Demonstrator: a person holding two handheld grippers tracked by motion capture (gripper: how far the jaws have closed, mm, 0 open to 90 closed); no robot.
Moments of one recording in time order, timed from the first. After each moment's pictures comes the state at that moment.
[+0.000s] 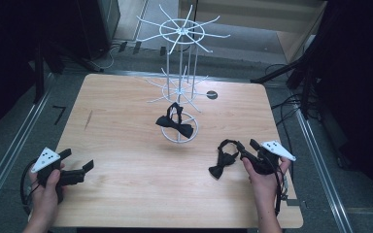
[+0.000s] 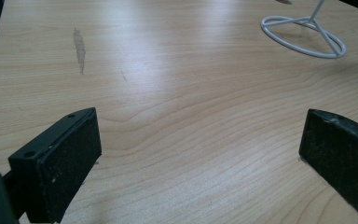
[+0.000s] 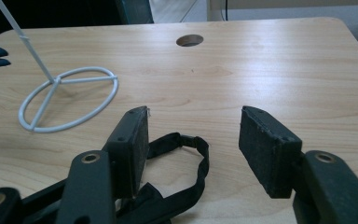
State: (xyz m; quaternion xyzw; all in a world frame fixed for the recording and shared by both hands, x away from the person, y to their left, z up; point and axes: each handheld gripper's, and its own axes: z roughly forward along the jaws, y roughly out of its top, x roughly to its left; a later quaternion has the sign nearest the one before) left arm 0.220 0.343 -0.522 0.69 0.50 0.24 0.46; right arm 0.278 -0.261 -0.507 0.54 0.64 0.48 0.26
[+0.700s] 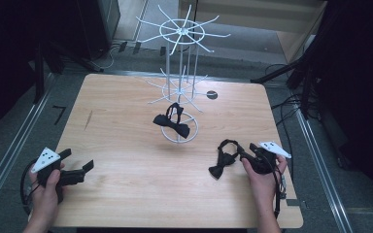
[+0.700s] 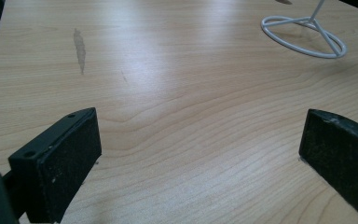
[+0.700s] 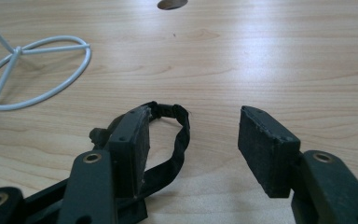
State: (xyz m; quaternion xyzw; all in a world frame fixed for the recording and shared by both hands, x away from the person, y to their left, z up) left arm 0.219 0.343 -0.522 0.69 0.50 0.24 0.46; right arm 0.289 -0.265 -0.529 0.57 0.65 0.44 0.24
